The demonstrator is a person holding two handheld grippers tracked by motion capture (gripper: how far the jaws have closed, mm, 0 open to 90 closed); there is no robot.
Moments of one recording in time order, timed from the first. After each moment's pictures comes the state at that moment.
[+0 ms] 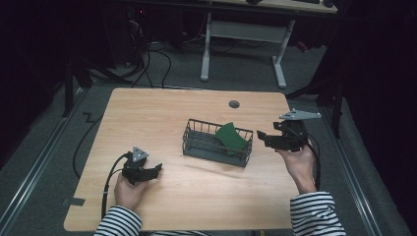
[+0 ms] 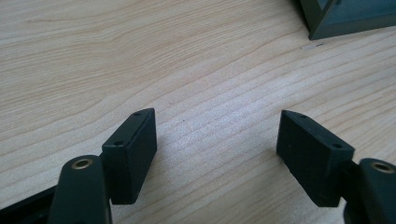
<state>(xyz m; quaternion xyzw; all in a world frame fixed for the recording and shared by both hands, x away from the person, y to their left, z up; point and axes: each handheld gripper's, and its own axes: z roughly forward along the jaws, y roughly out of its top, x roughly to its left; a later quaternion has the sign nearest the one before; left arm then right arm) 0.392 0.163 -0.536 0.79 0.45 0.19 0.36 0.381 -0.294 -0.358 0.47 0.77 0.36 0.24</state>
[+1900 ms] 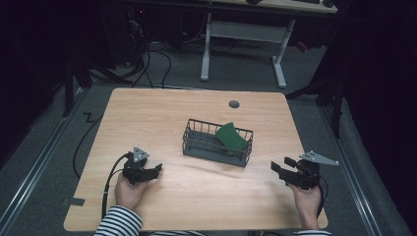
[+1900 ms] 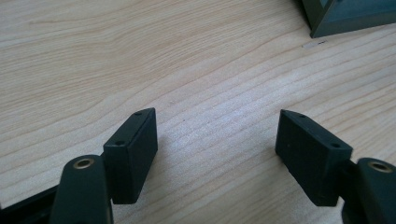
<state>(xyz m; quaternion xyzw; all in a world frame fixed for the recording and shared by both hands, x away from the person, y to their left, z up) 0.391 0.161 -0.536 0.80 0.45 0.19 0.36 0.319 -0.351 -0.466 0.55 0.70 0.42 0.19</state>
